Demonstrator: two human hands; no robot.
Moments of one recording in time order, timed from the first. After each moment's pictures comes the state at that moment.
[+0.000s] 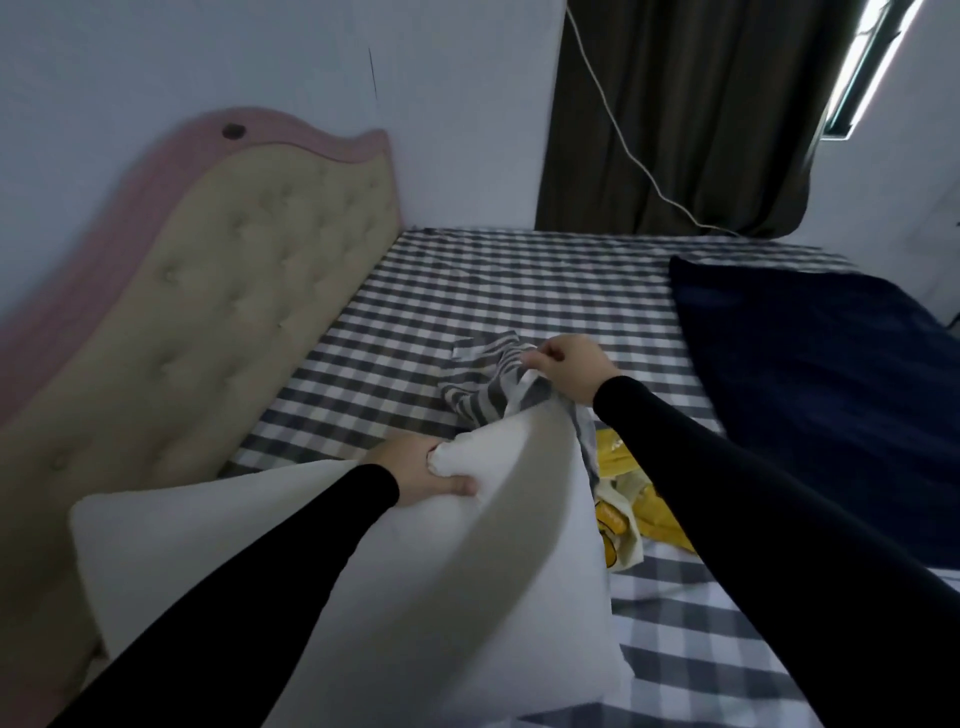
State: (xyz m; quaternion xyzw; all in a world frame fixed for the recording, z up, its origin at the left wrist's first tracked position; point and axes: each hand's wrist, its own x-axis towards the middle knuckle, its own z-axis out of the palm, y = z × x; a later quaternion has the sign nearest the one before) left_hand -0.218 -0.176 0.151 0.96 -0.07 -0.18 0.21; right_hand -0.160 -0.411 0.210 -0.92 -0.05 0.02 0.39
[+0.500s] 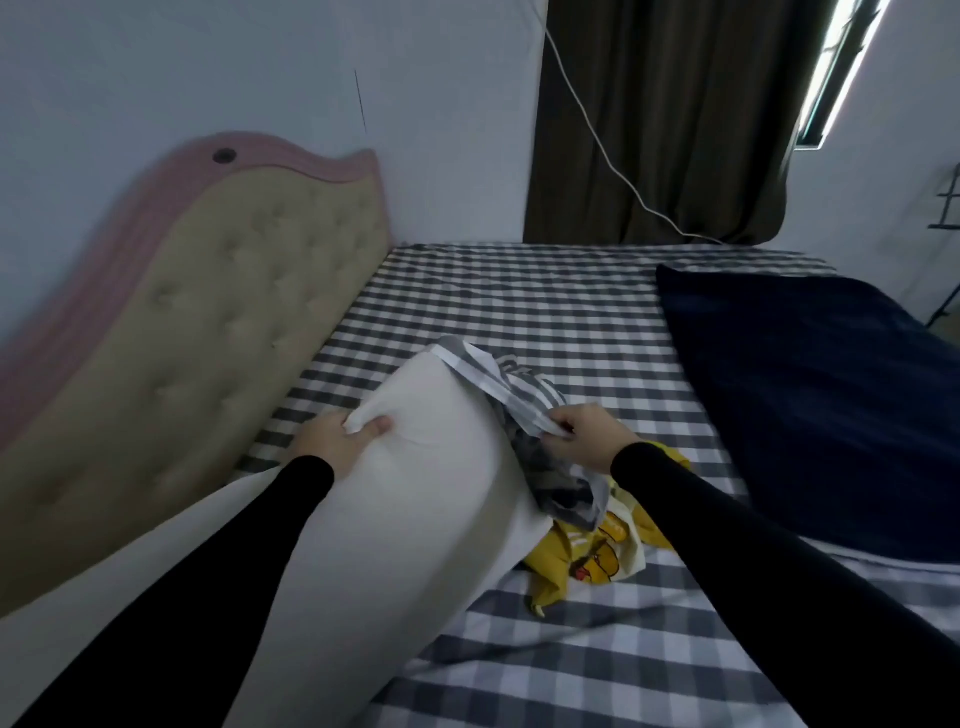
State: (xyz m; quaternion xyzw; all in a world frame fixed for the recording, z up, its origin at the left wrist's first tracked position) left_hand -0.193 -0.109 0.167 0.94 0.13 -0.01 0.33; right_hand -0.193 -0.433 0.163 -0.95 -0.11 0.06 0.29
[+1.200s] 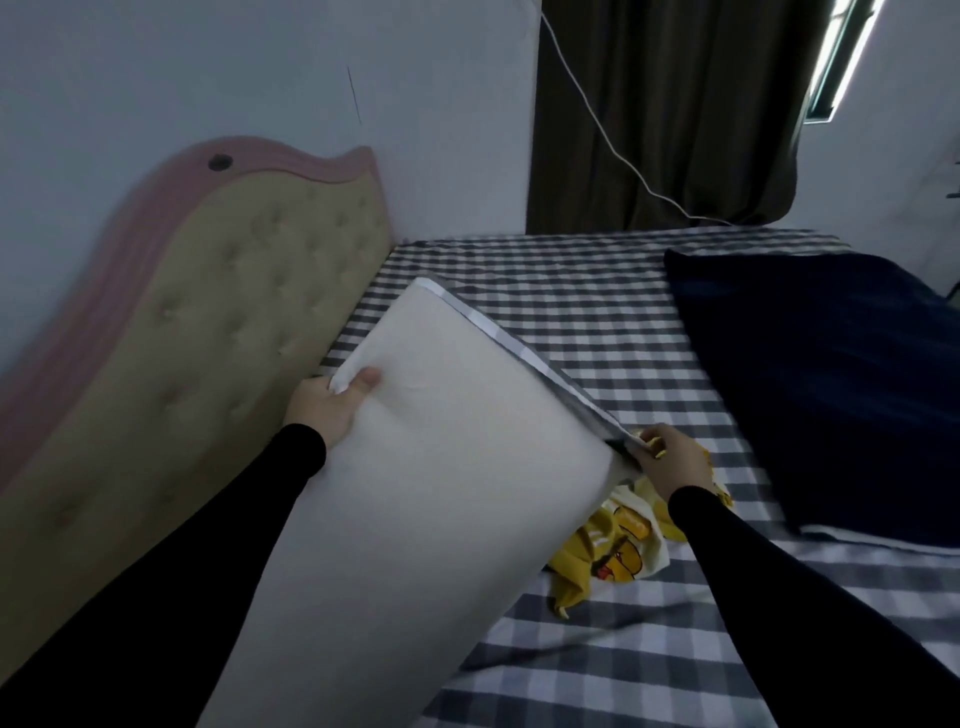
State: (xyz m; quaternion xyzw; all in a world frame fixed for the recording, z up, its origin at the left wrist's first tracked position) left_hand -0.164 -0.099 0.203 0.86 0.14 0.09 0.48; right_hand -0.202 -0.483 0.095 -0.90 0.19 -0.07 0.38
